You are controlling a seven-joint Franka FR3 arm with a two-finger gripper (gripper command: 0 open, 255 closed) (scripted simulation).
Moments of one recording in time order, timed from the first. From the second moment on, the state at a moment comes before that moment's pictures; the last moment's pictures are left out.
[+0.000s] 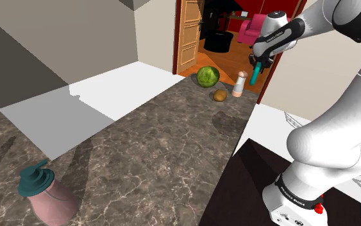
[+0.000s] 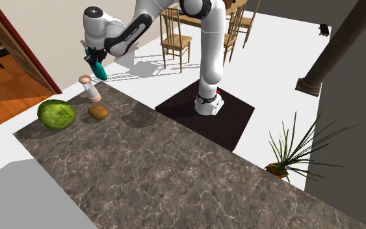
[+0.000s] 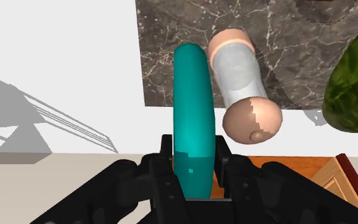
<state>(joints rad) -0.82 0.09 -0.02 -2.05 -0.45 2.55 0.86</state>
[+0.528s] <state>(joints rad) -0.82 0.14 -0.03 -2.10 -0.51 2.64 0.92</state>
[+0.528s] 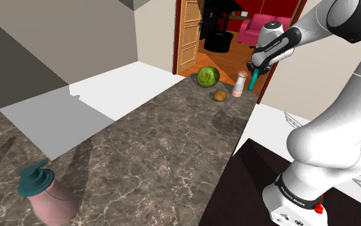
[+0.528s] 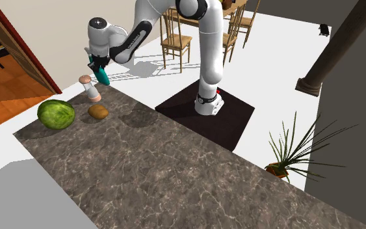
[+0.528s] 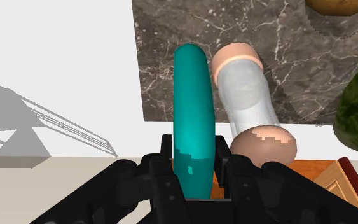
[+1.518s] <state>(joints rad) -0.80 0.28 -0.09 -2.13 -0.66 2.80 1.08</state>
